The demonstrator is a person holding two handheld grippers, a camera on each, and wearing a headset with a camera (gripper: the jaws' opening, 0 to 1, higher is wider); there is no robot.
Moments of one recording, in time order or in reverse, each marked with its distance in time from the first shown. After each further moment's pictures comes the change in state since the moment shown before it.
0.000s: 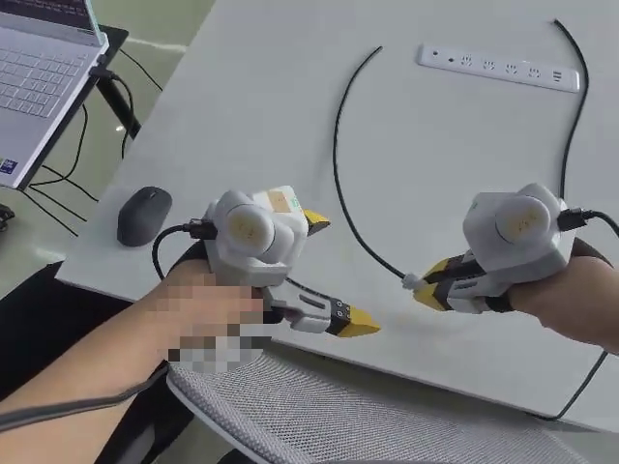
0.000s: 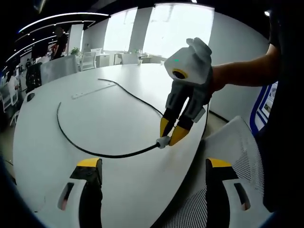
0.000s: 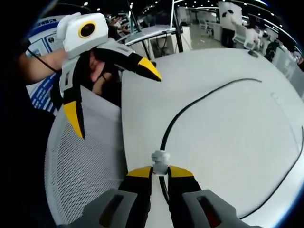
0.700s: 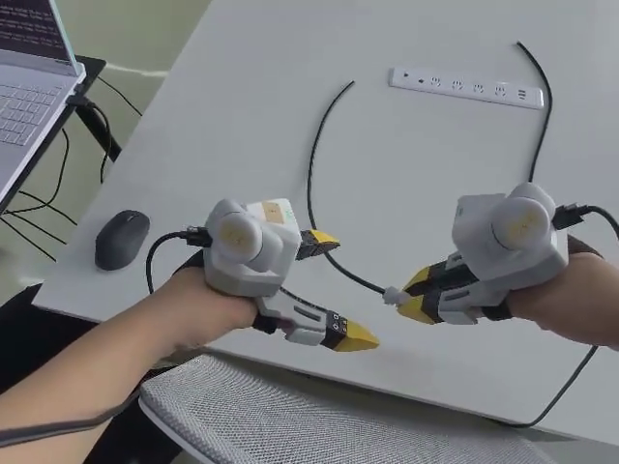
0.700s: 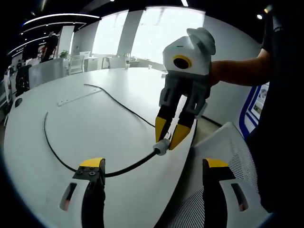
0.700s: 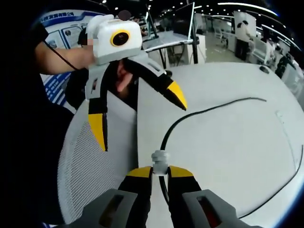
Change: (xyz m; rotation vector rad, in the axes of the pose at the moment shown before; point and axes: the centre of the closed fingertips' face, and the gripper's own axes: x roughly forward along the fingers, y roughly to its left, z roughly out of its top) left arm 0.021 -0.020 0.019 0.027 -0.036 -0.124; right arm -0.029 0.016 0.011 -0.125 -0.034 0.079
